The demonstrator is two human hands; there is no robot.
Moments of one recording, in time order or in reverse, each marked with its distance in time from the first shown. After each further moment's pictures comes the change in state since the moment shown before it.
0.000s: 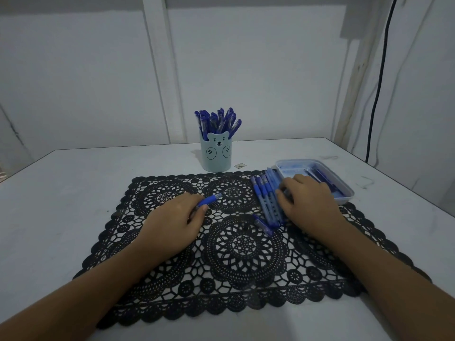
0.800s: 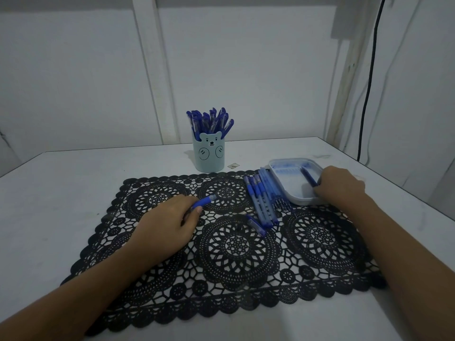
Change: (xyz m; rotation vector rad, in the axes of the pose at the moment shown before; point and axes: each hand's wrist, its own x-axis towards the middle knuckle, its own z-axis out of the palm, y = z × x) left_hand 0.001 -0.002 0.003 0.009 -0.049 0.009; right_hand 0.029 0.070 -0.003 -0.134 -0.308 0.591
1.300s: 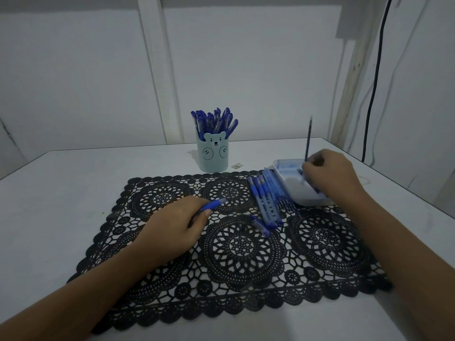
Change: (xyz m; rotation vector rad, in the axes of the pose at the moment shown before) left_hand 0.000 -0.001 -0.001 -0.066 -0.064 0.095; right_hand -0.026 -0.030 -0.028 0.727 0.121 -0.115
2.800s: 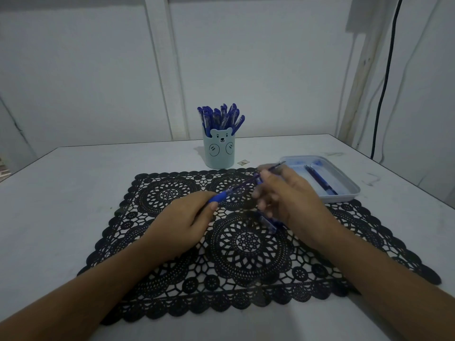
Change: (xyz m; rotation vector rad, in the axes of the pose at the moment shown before) left_hand -0.002 0.009 -0.007 -0.162 0.046 0.058; right_hand -0.079 -0.047 0.031 0.856 -0.551 0.082
